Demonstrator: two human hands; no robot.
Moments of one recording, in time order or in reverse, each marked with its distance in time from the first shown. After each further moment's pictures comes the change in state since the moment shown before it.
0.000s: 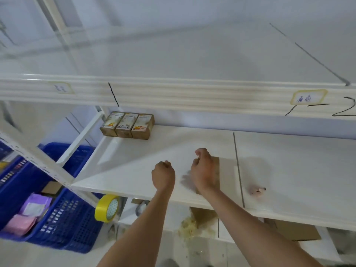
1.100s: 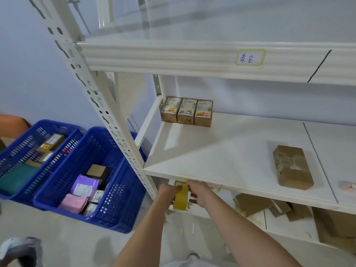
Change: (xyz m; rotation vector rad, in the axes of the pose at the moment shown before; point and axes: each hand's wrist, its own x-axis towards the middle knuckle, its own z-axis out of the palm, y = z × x) left_hand 0.137 -0.232 -0.178 -0.115 -0.522 -0.504; right_hand -0.135 -0.138 0.248 0.530 -0.589 1.047
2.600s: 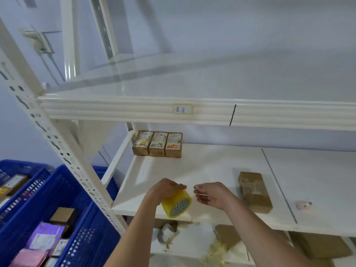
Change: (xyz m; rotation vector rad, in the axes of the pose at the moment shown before) left_hand -0.073 0.145 0.046 0.523 -0.144 0.430; right_hand -0.051 -0.098 -0.152 0.115 -0.072 -0.264
